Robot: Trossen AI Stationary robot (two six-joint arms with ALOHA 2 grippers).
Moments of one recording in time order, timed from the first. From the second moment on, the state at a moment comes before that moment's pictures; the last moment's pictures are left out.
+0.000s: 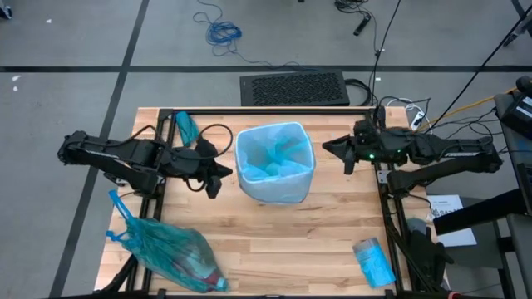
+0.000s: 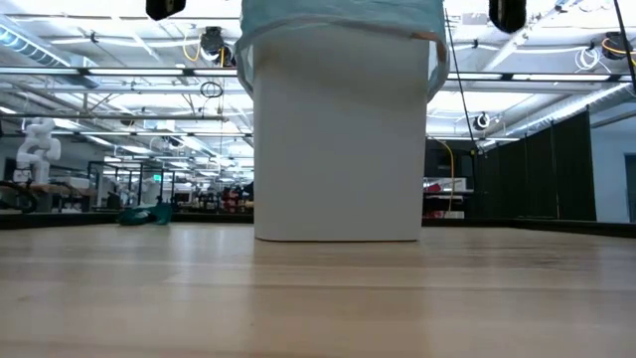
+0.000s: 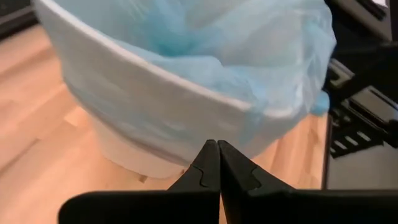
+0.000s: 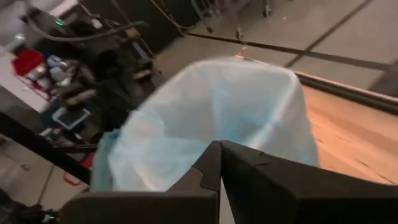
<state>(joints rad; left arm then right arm) -0.19 1.08 1.16 -0.71 -0.27 -0.70 0.07 0.82 0.95 -0.41 0.33 0.67</state>
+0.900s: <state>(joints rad) -0.11 1.36 1.15 -0.47 -0.33 -0.60 -0.07 1.24 1.47 -0.80 0.03 0.56</state>
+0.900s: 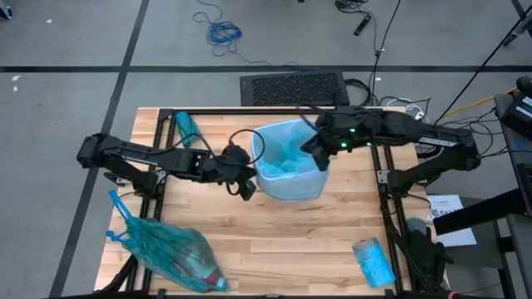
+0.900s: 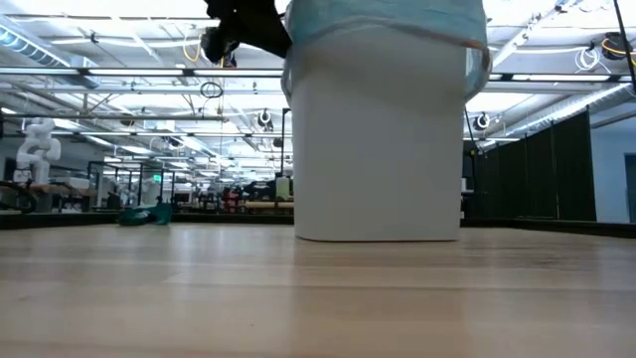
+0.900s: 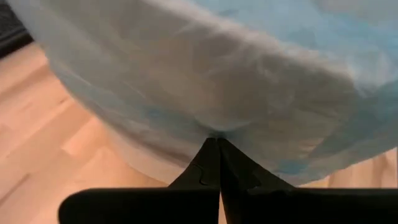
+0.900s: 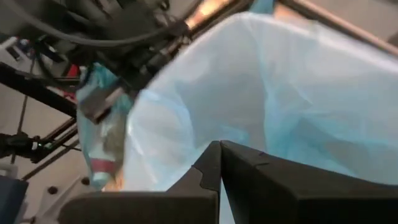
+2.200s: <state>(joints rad) -0.04 1.33 1.15 -0.21 0.03 -0.33 -0.19 1.49 1.53 -0.94 -0.05 0.58</state>
